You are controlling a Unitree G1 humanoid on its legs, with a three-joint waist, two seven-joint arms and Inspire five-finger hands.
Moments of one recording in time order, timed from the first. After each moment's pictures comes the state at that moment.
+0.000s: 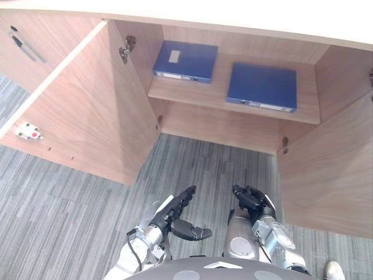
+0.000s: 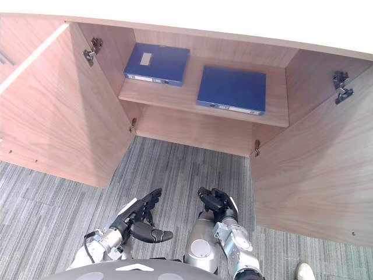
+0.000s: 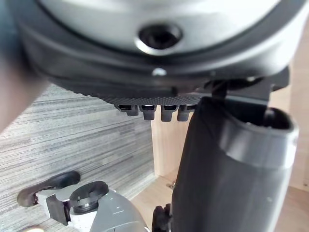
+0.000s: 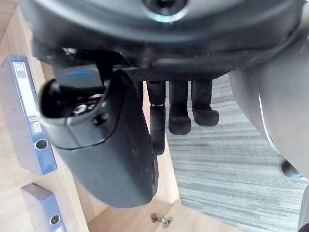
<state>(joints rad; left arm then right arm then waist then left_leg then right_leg) 0.33 0.26 -0.40 0.29 -0.09 -0.20 -0.22 0.10 -0.14 -0.04 0.68 0.43 -0.08 0.10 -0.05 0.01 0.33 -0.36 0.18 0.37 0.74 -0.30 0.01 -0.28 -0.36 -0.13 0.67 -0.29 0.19</state>
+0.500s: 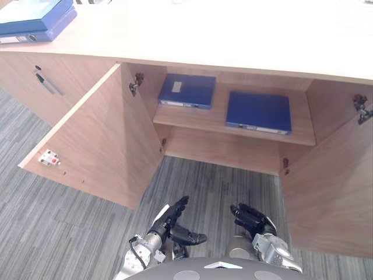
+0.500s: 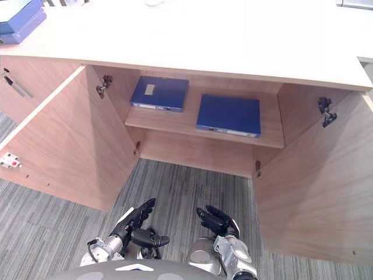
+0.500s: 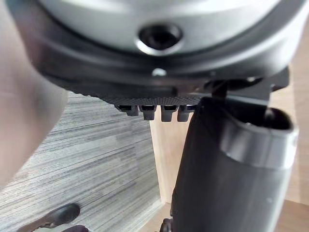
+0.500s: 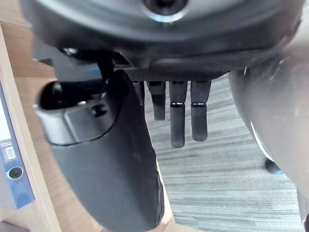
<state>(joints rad) 0.30 0.15 -0.30 0.50 0.08 -0.21 -0.21 0.06 -0.10 -0.18 0.95 0.35 -0.06 0.10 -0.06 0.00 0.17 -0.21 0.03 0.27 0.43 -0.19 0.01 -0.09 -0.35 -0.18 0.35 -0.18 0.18</state>
